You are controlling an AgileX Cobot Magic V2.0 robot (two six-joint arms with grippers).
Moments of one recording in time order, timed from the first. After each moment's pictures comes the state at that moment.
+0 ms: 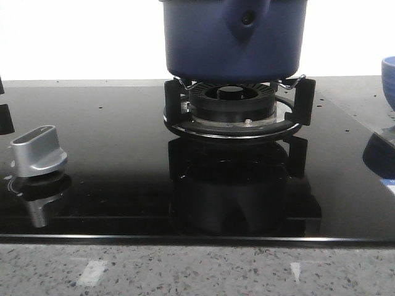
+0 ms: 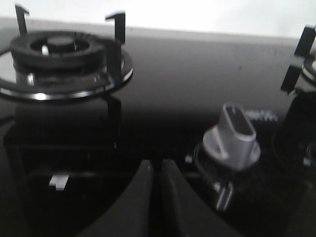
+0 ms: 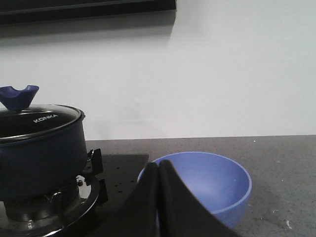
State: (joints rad) left arm -0.06 0.00 0.00 -0.18 0.30 0.10; right arm 0.02 -0.01 -0.32 -0.09 0.30 0.11
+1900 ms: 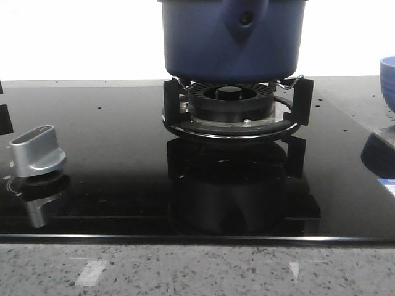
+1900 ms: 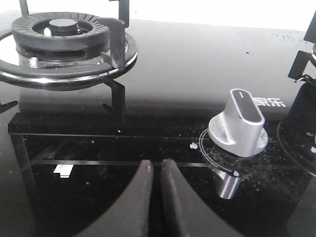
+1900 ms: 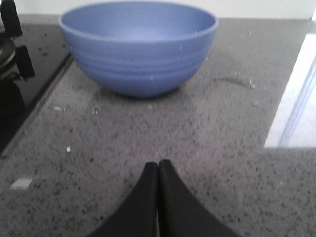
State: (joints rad) left arm -0.05 0.00 0.00 -0.17 0.33 0.10; right arm -0.09 -0.01 0.01 -0.18 0.30 0.11
